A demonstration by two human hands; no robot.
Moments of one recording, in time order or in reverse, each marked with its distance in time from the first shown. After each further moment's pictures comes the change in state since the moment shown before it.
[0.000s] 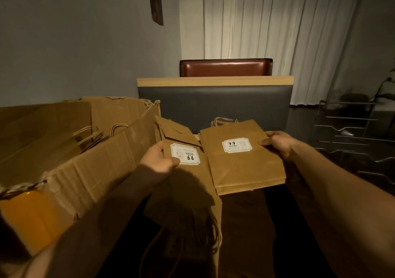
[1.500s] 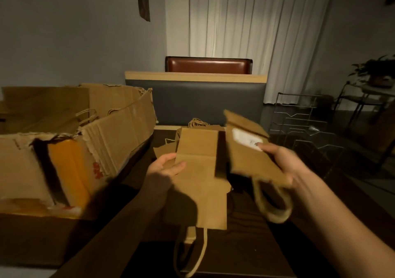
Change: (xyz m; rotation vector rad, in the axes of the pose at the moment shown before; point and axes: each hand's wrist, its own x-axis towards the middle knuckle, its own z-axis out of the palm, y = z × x) left_hand -0.136 -0.027 0.037 -0.455 -0.064 -0.087; right_hand -0.227 0.054 0.005 0.592 0.028 0.060
